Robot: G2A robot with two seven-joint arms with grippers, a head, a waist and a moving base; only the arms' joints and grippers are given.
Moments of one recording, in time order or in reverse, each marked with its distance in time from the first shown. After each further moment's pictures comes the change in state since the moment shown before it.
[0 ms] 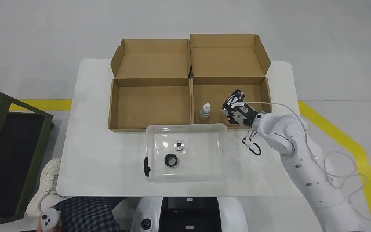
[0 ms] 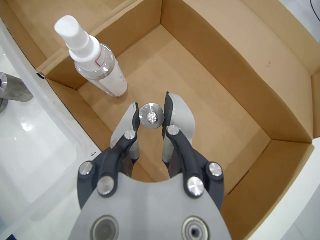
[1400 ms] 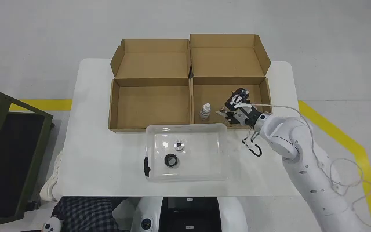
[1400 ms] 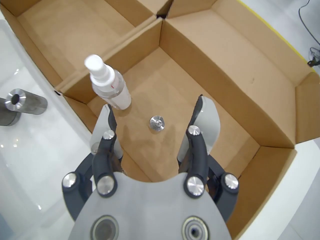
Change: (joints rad) left arm 0.000 0.000 0.000 0.000 0.000 0.000 0.000; right arm -0.108 0.008 0.109 -0.173 -0.010 -0.013 -0.062
